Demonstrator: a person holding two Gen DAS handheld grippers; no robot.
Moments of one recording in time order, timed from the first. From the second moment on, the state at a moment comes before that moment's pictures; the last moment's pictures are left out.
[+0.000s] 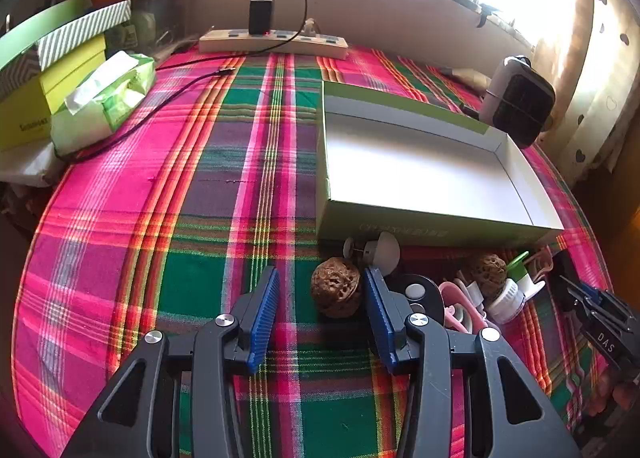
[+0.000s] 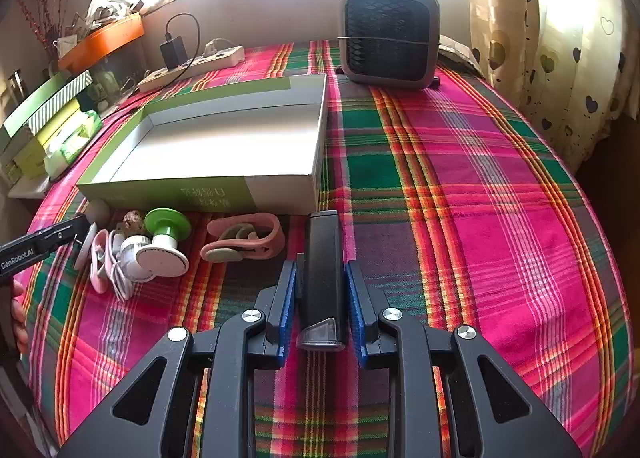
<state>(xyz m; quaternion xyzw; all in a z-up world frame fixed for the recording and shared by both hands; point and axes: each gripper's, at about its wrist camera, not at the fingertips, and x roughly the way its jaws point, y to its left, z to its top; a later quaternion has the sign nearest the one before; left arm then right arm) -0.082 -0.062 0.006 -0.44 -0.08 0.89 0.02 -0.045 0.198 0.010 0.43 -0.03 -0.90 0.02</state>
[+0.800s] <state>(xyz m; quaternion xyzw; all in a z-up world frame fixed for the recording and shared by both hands) -0.085 -0.056 0.006 -0.44 -0.07 0.90 0.03 -0.046 0.196 0.010 0.43 -0.03 -0.90 0.02</state>
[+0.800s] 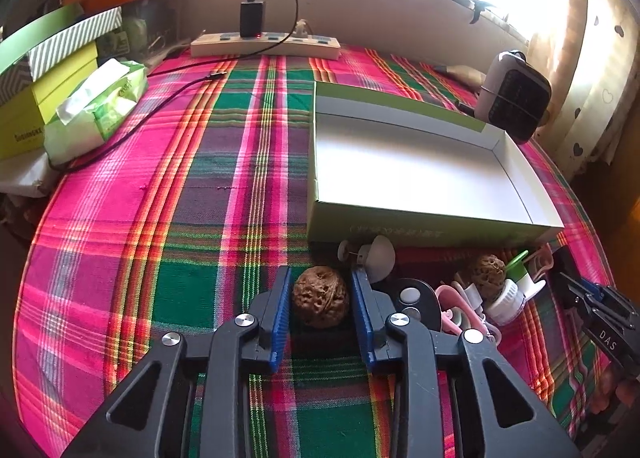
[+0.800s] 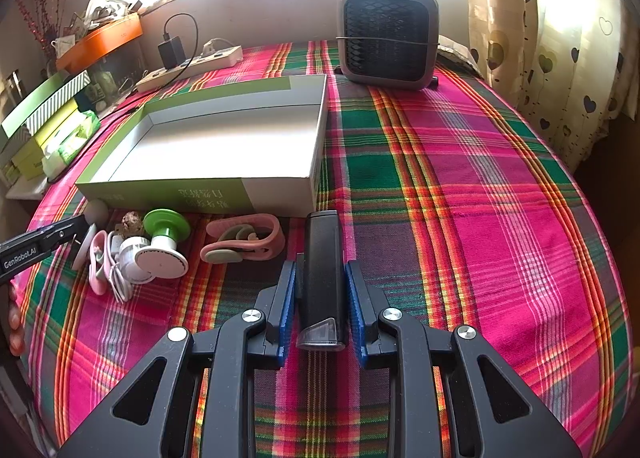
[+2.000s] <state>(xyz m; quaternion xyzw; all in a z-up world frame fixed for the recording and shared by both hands) -0.071 -0.045 0.034 -0.41 -0.04 0.91 0.09 -0.036 0.188 0.035 0.40 -0.02 -0.92 0.03</state>
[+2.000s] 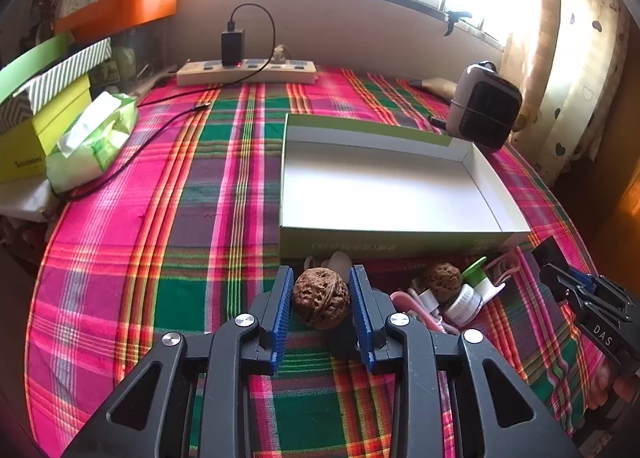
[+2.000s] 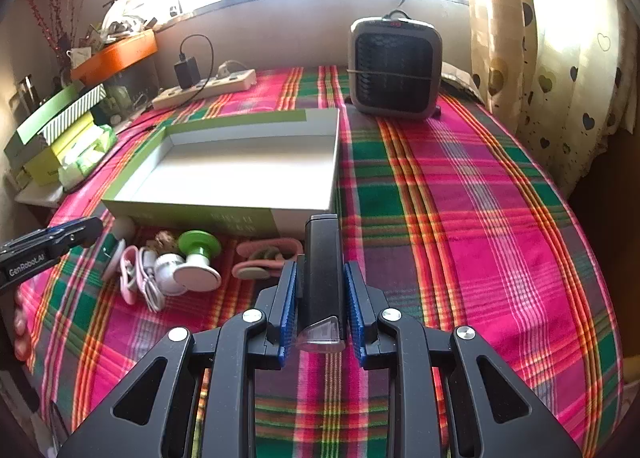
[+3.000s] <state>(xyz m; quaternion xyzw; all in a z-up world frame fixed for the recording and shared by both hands) -0.123 -0.019 0.056 -0.38 -0.02 0.91 0.14 -0.098 0.163 0.061 0.38 0.01 -0.92 0.06</state>
